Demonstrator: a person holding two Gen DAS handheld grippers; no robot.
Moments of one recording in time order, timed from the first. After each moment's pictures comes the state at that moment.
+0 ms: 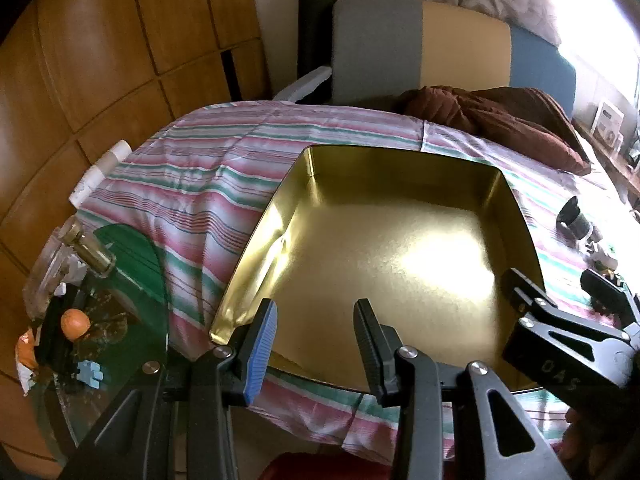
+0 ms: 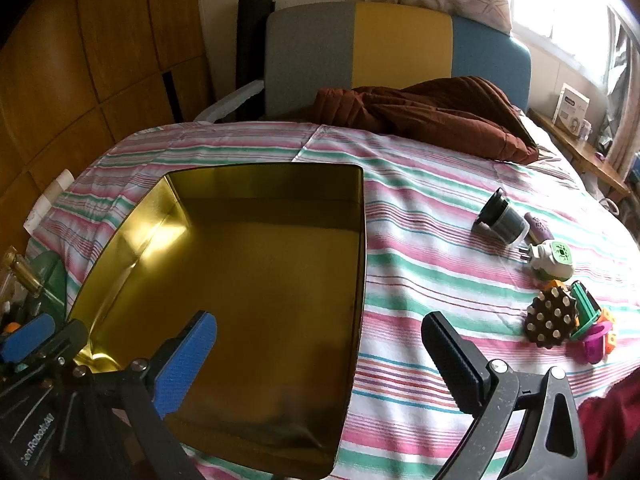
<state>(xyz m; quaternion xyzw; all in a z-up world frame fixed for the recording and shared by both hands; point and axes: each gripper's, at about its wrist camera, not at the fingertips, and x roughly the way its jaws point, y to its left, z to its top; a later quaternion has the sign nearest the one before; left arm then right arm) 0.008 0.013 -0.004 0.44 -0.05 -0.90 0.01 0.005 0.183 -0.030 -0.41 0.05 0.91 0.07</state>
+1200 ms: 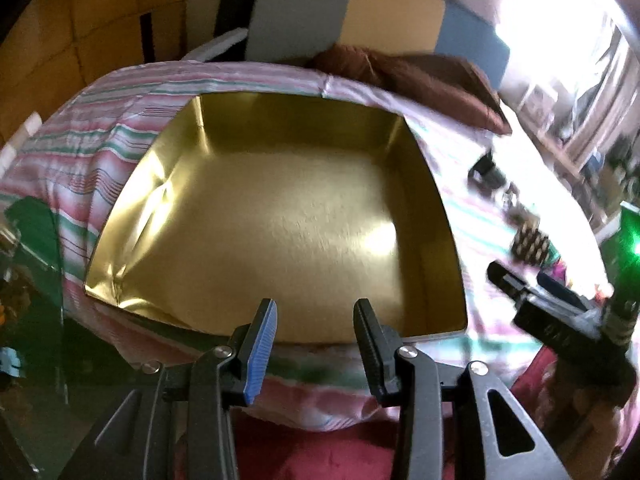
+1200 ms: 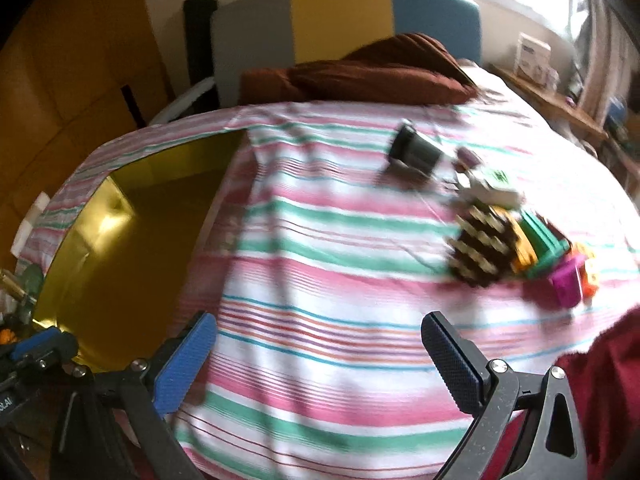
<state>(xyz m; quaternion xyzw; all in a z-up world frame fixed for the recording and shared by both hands) 0.027 0.058 -0.032 0.51 -0.01 -0.85 -0.16 0.064 0.284 -0.060 -0.43 0.11 0.89 0.11</state>
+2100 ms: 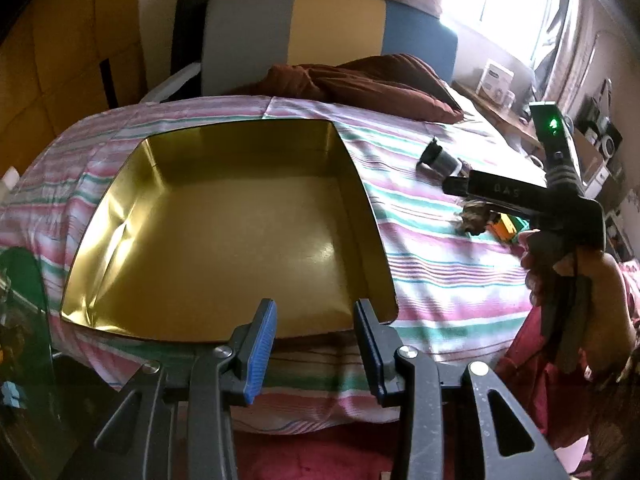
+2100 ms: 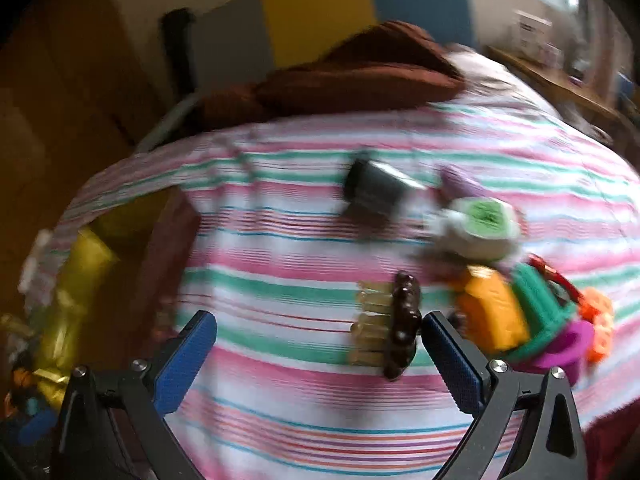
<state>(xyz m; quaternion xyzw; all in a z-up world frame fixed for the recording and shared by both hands) 0.054 0.090 -0.020 0.46 -0.04 -0.86 -0.21 0.009 0.357 -0.051 -0.43 0.15 0.89 0.07</state>
